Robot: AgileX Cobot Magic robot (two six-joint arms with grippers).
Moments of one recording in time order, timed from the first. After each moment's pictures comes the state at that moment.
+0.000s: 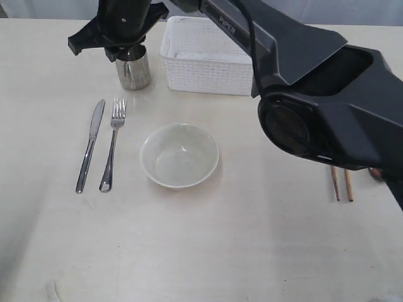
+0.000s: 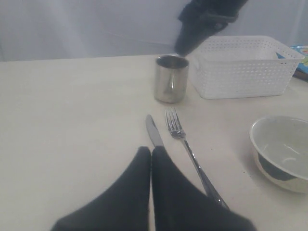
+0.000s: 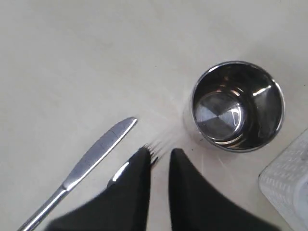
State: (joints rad) left arm -0.22 0.00 0.00 -0.17 0.34 0.11; right arm 0.78 2.55 -2.62 0.06 1.20 -0.01
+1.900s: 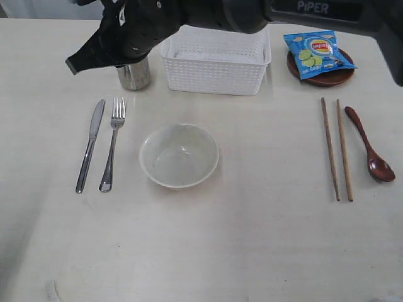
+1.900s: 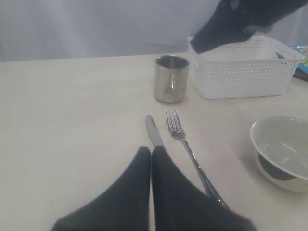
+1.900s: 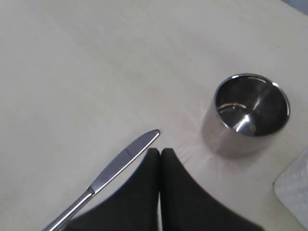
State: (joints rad) left arm -0.22 0.00 0.00 -0.17 0.34 0.11; right arm 0.83 2.08 -1.67 0.05 0.44 -0.02
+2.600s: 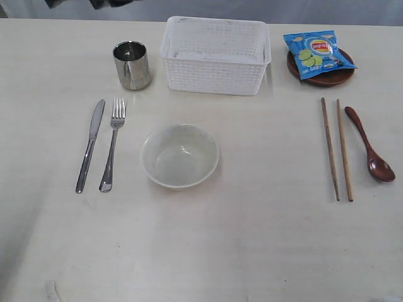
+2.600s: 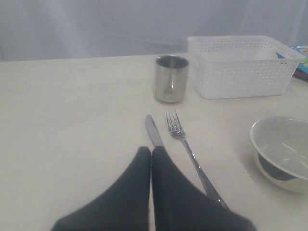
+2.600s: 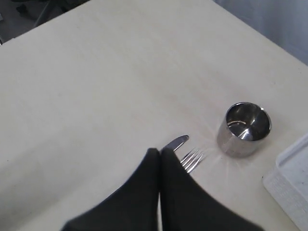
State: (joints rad) left arm -0.22 0.00 0.00 -0.17 0.34 0.11; right arm 0.86 1.74 -1.66 0.13 0.69 -0.09
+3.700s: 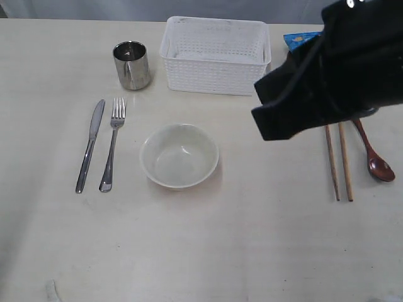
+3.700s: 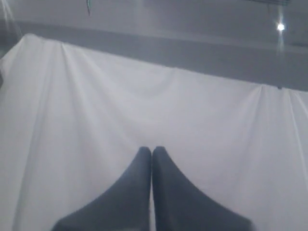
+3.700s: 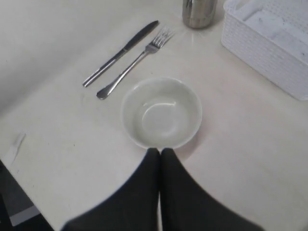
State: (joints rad) left arm -0.22 0.00 -0.02 -0.11 -0.56 0.07; right arm 0.86 1.01 -0.96 -0.02 0.81 0.13
